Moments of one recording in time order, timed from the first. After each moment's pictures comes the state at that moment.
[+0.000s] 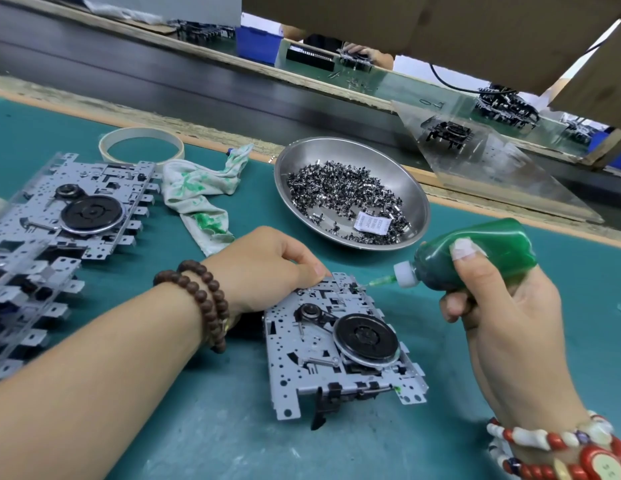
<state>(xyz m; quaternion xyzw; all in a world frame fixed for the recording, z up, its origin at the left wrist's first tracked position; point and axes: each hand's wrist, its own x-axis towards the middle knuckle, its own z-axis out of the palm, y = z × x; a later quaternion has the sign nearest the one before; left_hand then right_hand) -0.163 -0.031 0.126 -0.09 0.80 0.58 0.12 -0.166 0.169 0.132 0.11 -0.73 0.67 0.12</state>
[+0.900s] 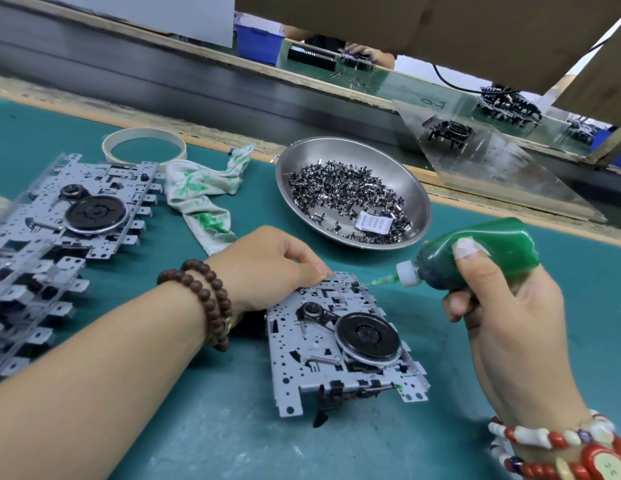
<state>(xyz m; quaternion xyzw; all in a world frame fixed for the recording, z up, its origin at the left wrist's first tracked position) -0.162 -0.032 0.127 -0.09 0.81 0.57 0.12 -0.163 0.168 0.134 0.11 -0.72 0.68 0.12</state>
